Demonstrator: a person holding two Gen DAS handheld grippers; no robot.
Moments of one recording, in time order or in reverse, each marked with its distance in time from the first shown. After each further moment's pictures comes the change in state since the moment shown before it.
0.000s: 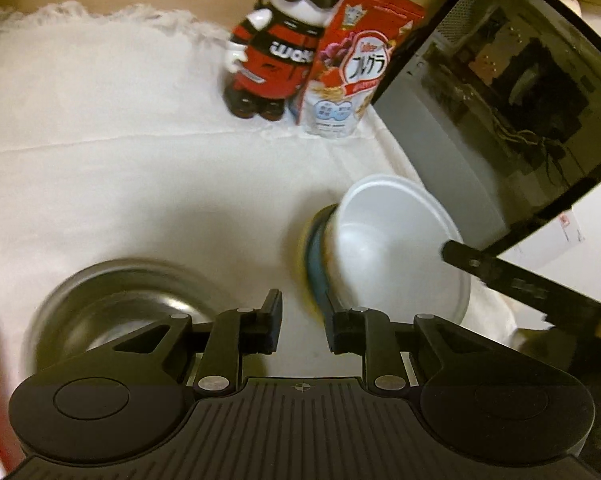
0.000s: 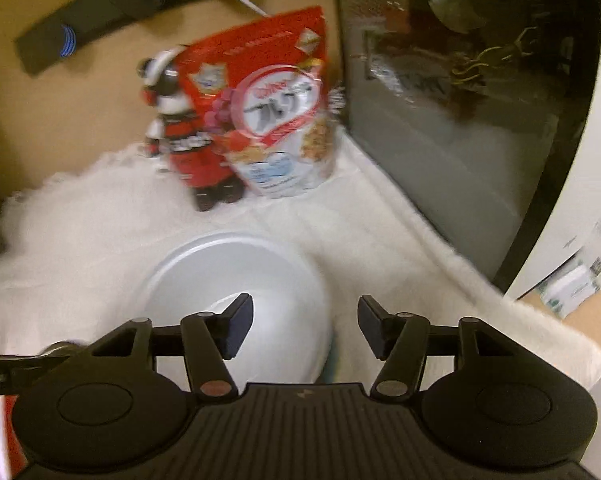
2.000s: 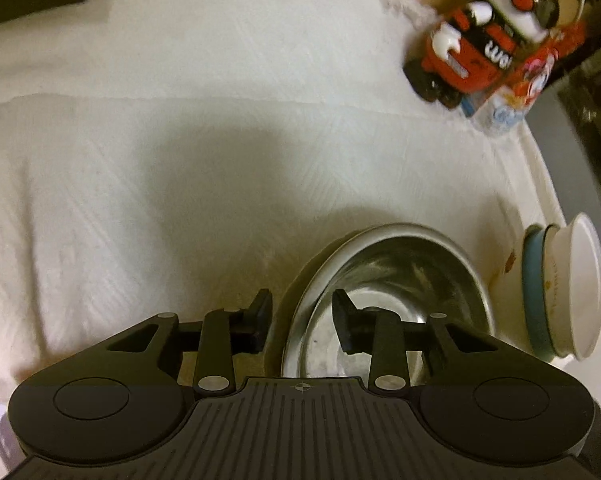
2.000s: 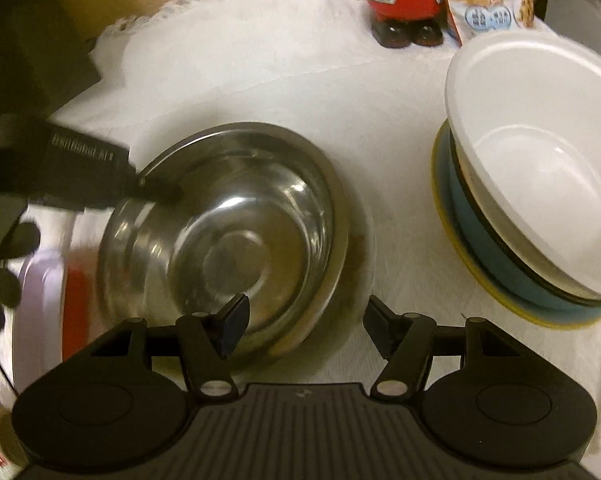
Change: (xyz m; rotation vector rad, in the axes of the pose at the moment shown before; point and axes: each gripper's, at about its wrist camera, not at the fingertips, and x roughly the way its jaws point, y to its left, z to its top) left arm 0.010 0.157 0.036 -0.157 0.163 0.165; right arm 0.069 0.152 -0.083 -0.173 0.344 0.191
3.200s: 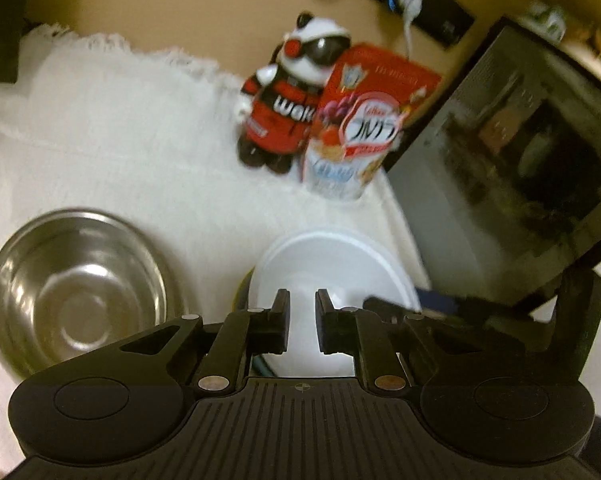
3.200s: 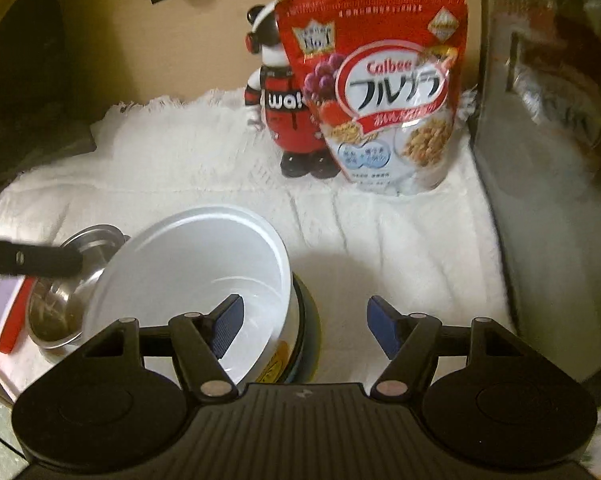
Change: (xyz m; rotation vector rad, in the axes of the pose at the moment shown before) left arm -0.032 -0.232 -0.085 -0.054 -0.362 -0.039; right arm -0.070 -0.221 0.060 -0.248 -0.232 0.116
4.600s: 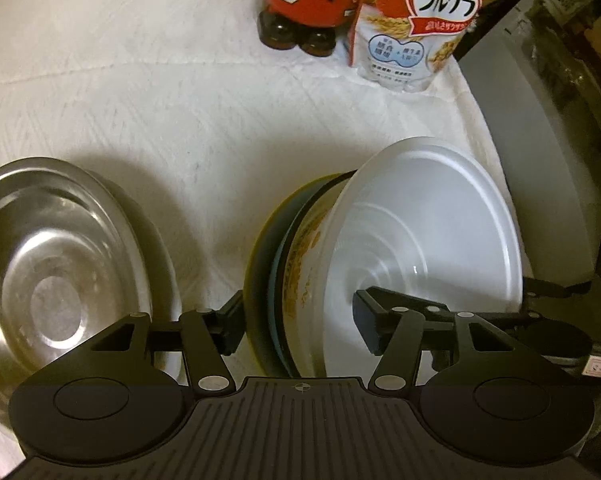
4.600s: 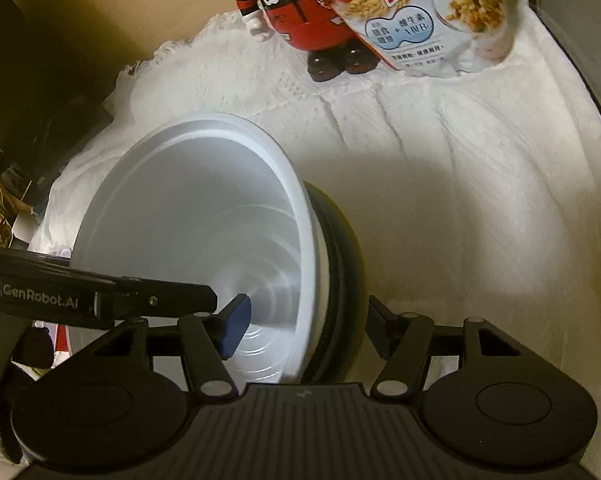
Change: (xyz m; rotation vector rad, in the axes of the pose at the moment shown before) left arm 0.113 0.013 0.014 0.008 0.364 0.121; right arm 0.070 -0.020 -0.008 0.178 0.254 0.257
